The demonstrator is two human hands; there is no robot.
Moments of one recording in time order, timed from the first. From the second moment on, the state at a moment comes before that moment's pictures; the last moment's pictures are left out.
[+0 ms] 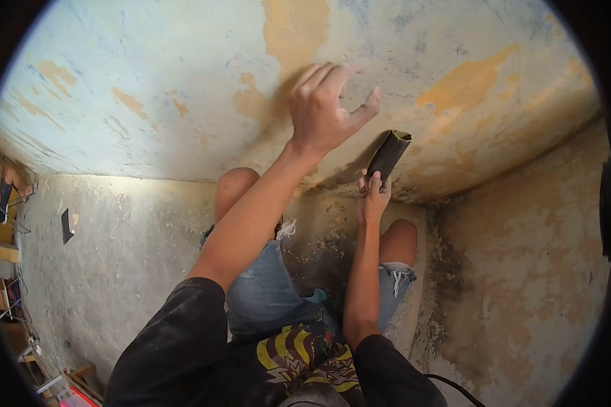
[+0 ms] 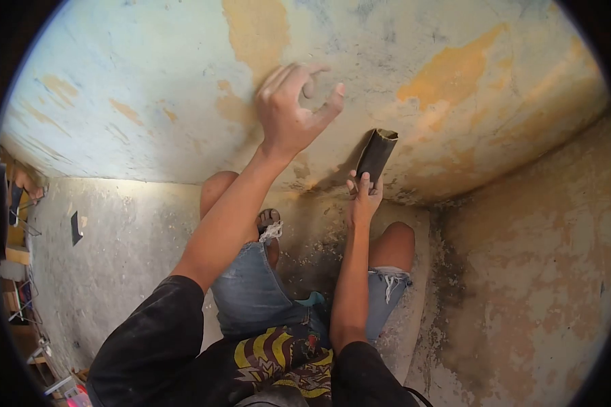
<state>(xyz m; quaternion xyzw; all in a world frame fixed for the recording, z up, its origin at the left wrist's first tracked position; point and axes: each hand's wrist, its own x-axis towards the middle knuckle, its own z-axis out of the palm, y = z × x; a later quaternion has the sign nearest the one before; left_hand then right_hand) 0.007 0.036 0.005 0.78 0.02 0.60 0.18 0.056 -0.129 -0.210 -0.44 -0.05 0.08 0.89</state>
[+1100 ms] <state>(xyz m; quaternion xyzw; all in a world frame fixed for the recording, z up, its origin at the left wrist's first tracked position) 0.006 0.061 0.002 0.79 0.17 0.58 0.13 0.040 -0.120 -0.194 -0.35 -0.04 0.13 0.93</state>
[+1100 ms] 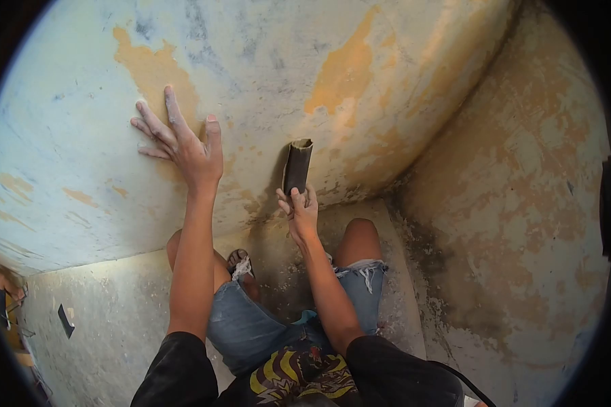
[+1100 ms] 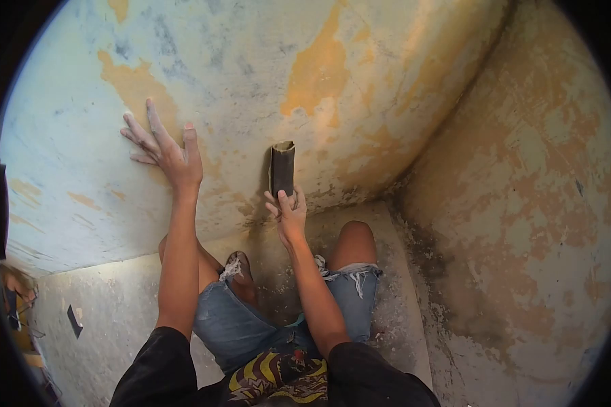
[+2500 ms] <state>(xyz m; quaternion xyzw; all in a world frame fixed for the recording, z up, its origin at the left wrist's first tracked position) 0.020 0.023 -0.011 0.77 -0.01 0.63 0.10 0.066 -0.177 -0.236 -0.35 0.00 0.06 0.93</state>
